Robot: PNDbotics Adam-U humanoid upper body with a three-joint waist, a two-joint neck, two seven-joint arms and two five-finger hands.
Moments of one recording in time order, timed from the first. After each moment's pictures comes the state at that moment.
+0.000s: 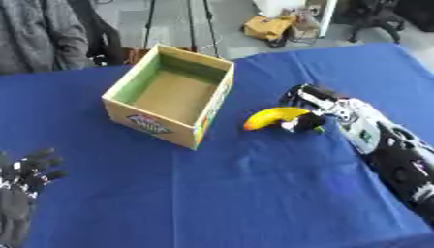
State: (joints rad) left arm -0.20 0.17 -0.03 -1.57 0.32 -0.13 -0.20; right arm -0.71 -0.55 0.22 -0.94 0.67 -0.17 0.27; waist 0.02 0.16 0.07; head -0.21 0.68
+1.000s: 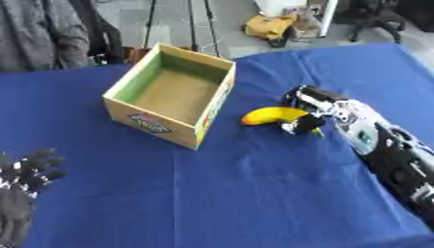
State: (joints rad) left arm -0.20 0.17 -0.03 -1.57 0.32 -0.13 -0.20; right arm -0.71 -0.54 0.22 -0.93 0.68 -0.18 0.27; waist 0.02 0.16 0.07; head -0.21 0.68
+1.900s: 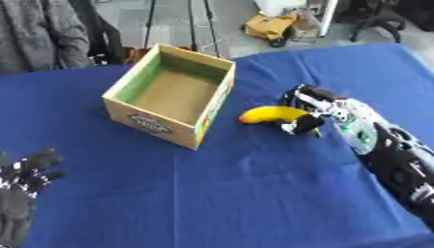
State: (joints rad) left arm -0.20 0.17 -0.03 -1.57 0.32 -0.13 -0.20; right arm -0.71 -0.54 0.22 -0.97 0.68 -0.17 0.26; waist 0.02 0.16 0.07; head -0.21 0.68
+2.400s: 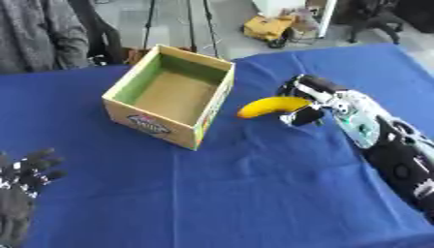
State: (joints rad) left arm -0.20 0.17 -0.03 -1.57 0.32 -0.13 -0.20; right arm -0.73 -0.57 0.23 -1.03 0.67 -0.16 0.26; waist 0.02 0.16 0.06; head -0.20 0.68
